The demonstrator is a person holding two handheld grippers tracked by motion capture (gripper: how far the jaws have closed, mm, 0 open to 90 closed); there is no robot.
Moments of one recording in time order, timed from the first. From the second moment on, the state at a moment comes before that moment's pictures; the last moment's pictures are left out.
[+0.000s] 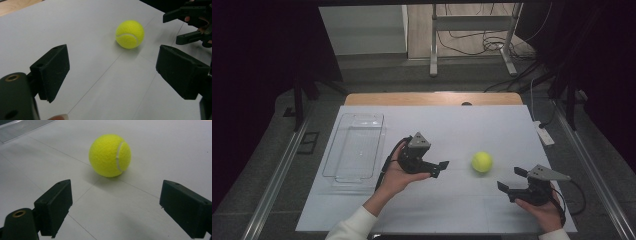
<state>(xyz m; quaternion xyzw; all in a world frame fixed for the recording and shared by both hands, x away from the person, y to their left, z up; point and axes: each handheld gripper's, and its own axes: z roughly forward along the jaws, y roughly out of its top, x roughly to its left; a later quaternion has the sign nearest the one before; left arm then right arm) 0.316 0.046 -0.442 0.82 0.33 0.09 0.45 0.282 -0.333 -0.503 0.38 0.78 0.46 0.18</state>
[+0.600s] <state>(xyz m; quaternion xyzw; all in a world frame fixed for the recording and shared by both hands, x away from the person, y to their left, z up) 0.327 0.025 -0.432 0.83 0.32 0.09 0.45 0.282 -0.333 -0.503 0.38 0.78 0.46 0.18</state>
